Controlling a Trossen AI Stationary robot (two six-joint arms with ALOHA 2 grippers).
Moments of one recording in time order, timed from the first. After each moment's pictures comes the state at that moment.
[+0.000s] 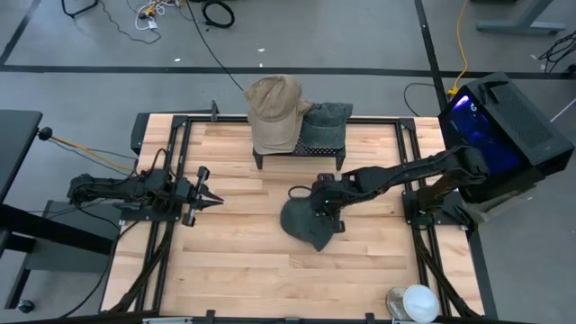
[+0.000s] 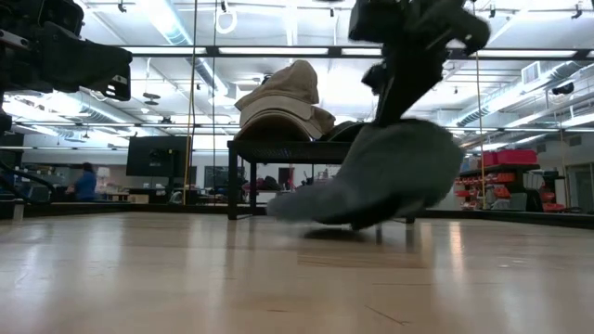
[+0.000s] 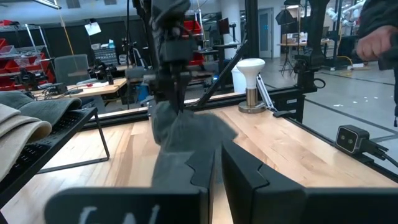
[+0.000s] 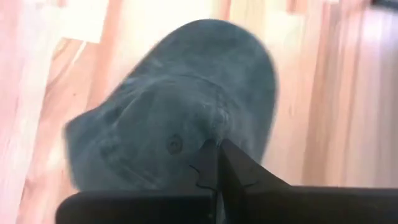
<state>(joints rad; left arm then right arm) -0.06 0.01 0.01 0.06 0.12 0.10 0.14 1.60 1.20 -0.71 0.04 -0.06</state>
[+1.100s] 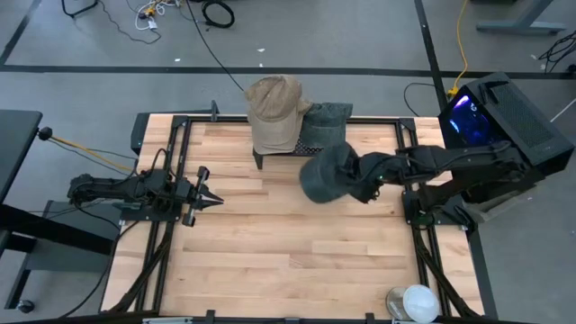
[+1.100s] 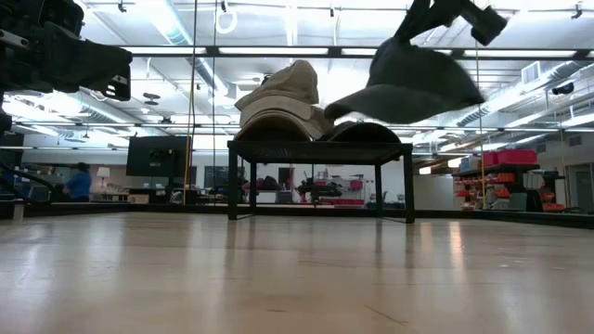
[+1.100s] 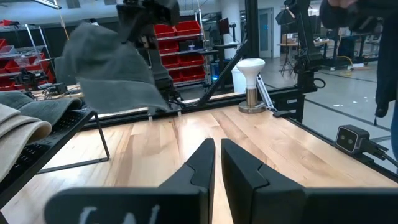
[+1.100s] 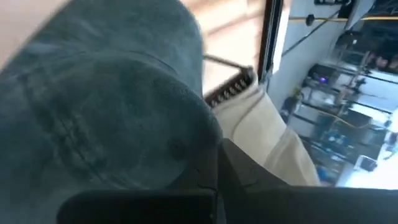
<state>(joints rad) -0.06 0.01 0.01 0.06 0.12 0.10 0.13 1.18 1.20 -0.80 0.43 -1.41</state>
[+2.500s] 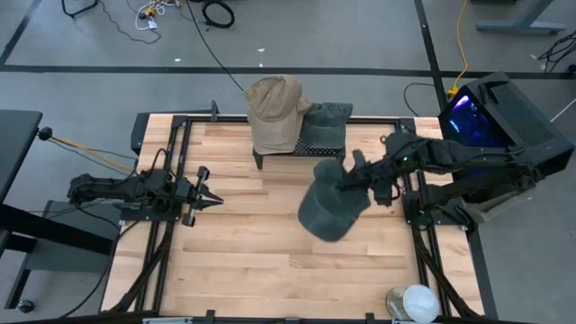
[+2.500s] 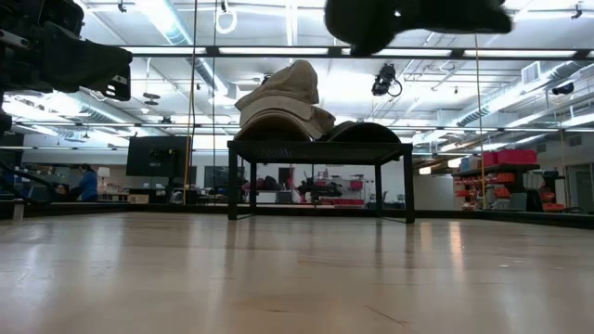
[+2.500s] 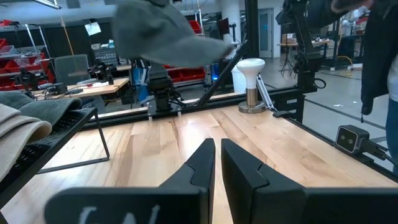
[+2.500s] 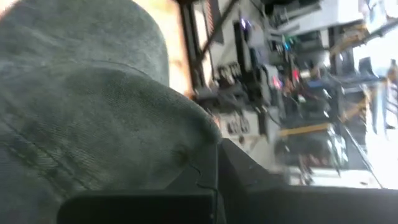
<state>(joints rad) -0.06 0.01 0.01 0.06 0.12 0.10 0.01 1.02 1.10 -0.51 -0.23 -1.41</state>
